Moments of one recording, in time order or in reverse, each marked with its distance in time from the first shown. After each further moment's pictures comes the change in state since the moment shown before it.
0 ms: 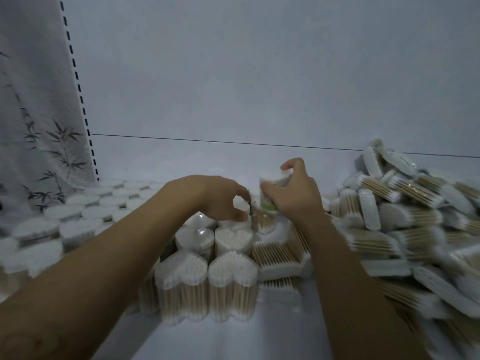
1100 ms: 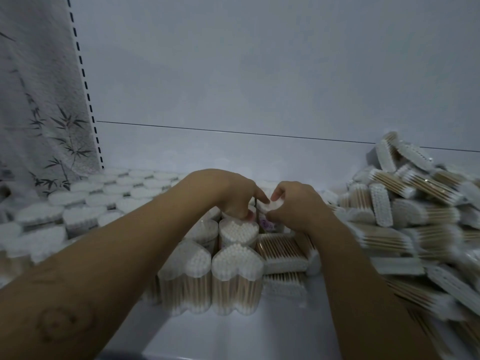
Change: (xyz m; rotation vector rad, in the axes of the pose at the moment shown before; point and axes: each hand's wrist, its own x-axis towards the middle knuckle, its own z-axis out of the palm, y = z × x) left_hand 0.021 0.014 0.006 0.114 -0.054 0.086; right_hand -0.011 0.004 -0.003 -0.420 -0.304 -0.092
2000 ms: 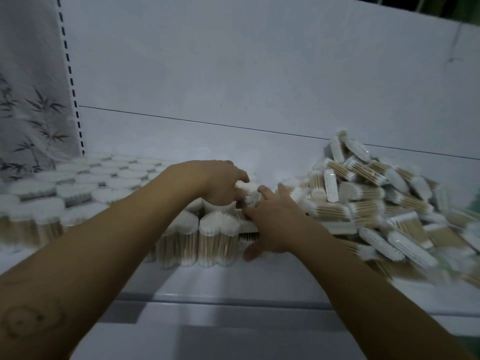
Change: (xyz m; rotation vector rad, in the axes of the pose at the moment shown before) left_hand -0.048 0.021 0.008 -0.129 0.190 -0.009; right_hand -0.084 -0.015 -0.009 -0.800 -0.231 -0.365
